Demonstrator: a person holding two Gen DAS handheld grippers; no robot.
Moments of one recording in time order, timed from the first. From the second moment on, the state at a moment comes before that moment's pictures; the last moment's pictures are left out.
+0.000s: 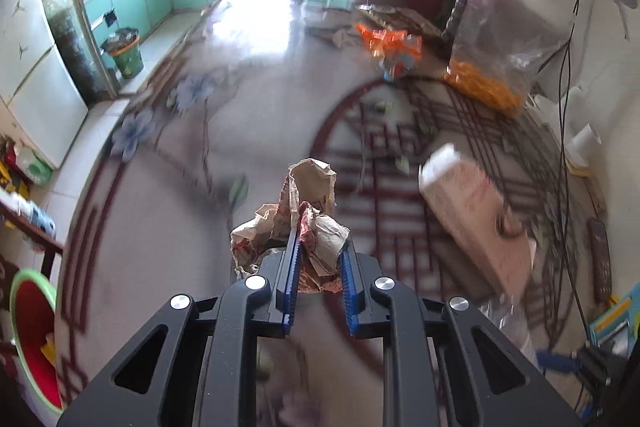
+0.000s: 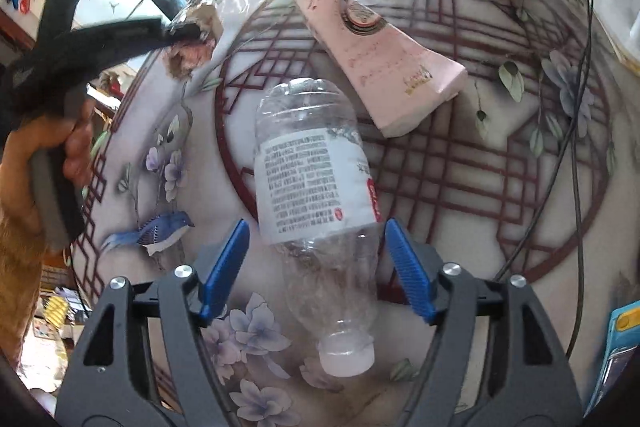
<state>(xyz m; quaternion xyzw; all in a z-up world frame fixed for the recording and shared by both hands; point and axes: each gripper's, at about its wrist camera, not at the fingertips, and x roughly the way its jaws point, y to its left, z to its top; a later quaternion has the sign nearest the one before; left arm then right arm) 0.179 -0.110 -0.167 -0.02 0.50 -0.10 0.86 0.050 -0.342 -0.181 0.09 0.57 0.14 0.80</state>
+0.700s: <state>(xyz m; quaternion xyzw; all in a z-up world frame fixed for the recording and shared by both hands) 0.181 -0.103 -0.191 0.00 0.52 -0.07 0.85 0.055 -0.328 -0.181 0.03 0.57 0.12 0.81</state>
